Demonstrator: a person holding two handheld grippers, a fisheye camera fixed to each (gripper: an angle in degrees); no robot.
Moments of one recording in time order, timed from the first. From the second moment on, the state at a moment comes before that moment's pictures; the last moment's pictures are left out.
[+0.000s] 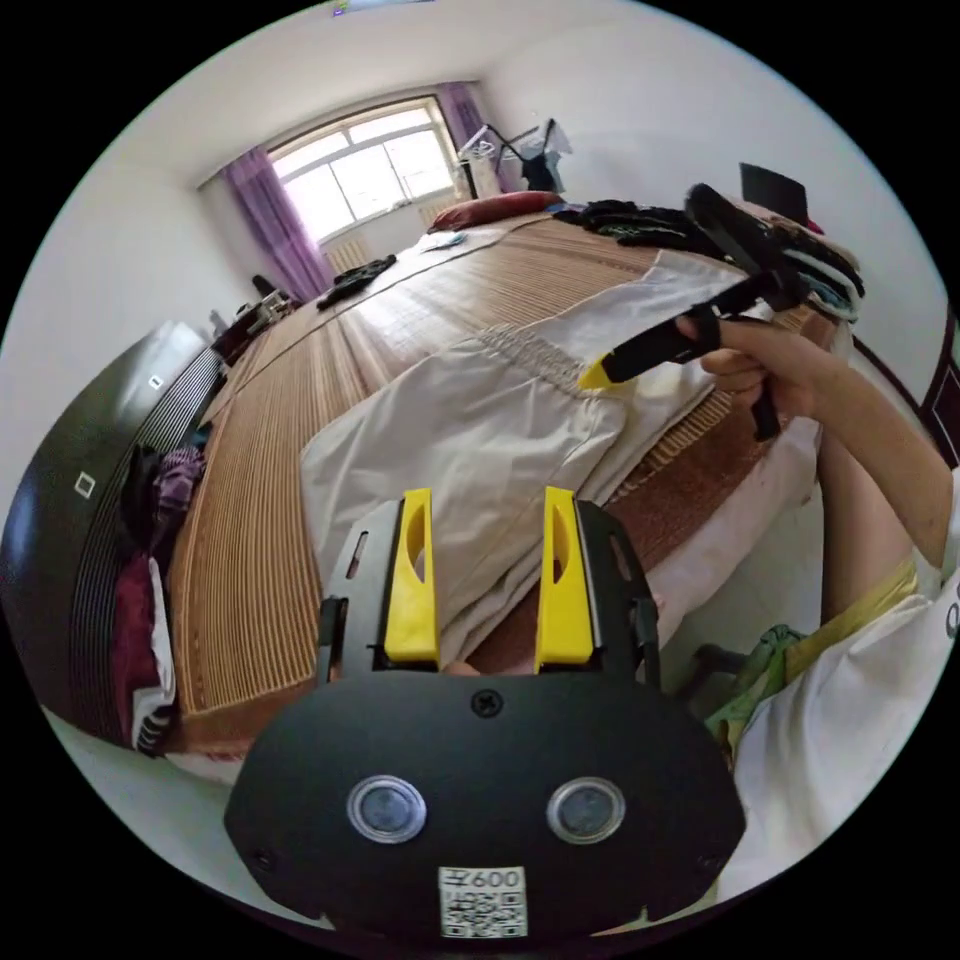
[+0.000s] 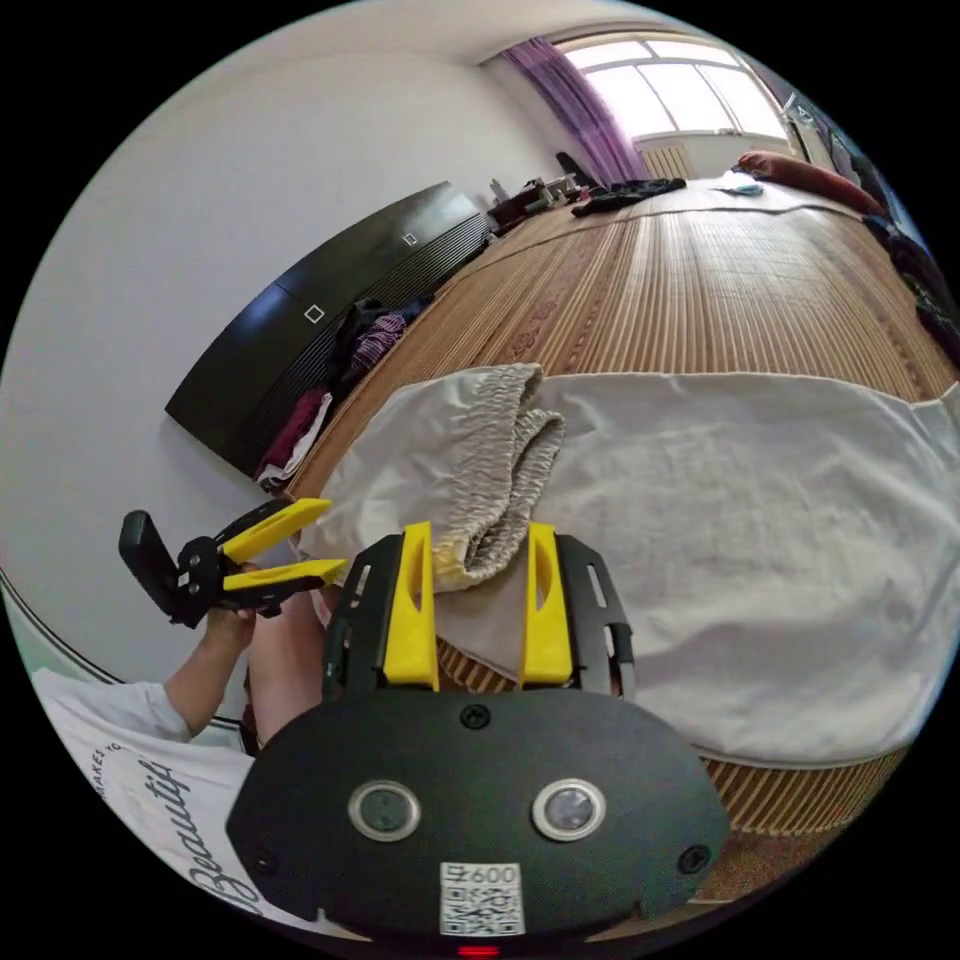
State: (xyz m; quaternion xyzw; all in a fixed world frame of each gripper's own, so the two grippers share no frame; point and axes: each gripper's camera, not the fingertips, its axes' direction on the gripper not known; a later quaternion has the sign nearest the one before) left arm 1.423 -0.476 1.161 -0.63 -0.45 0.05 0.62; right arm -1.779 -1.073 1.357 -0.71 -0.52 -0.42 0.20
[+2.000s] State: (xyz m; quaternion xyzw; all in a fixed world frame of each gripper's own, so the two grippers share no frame) left arm 1.441 -0.982 0.950 -0.55 -0.55 -0.07 0.62; right arm -1.087 -1.115 1.148 -0.24 -0.70 -0.63 0.24
